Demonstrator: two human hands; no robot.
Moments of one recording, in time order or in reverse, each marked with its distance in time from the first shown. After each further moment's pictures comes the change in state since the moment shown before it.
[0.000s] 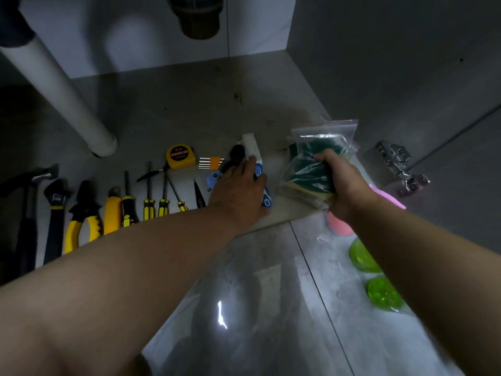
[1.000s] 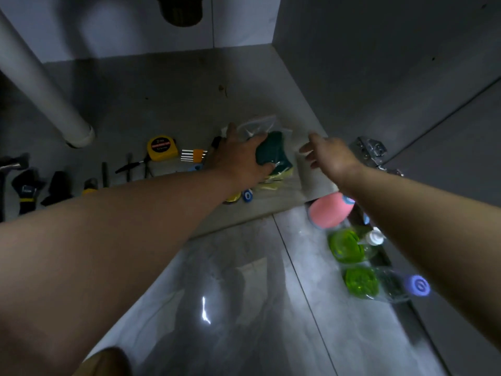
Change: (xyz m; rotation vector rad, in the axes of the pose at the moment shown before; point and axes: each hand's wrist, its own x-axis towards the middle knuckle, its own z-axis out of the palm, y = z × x) left_hand 0.028 0.015 -0.045 -0.458 0.060 -0.187; right_hand 0.001 -0.038 -0.006 -0.890 0.088 -0.257
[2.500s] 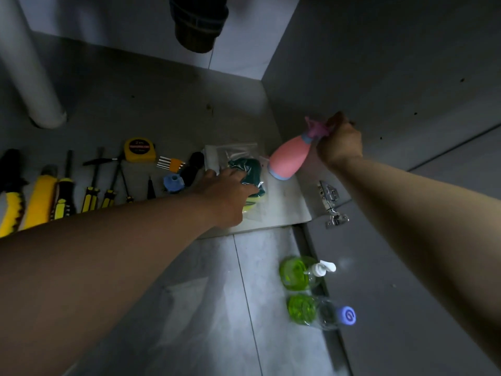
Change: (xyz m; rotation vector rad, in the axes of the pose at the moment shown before) left_hand -0.021 0.015 0.003 0.277 -0.135 0.251; right_hand 0.045 -0.055 -0.083 -0.389 0.449 -0.274
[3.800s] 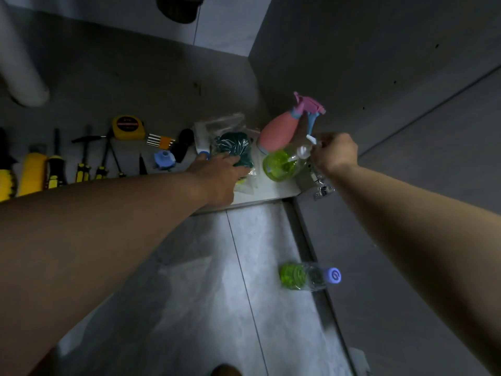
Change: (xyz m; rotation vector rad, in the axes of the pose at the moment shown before) left_hand -0.010 0.010 0.007 -0.009 -0.049 0.034; right_hand -0.077 0.028 -0.020 0.007 -0.099 0.129
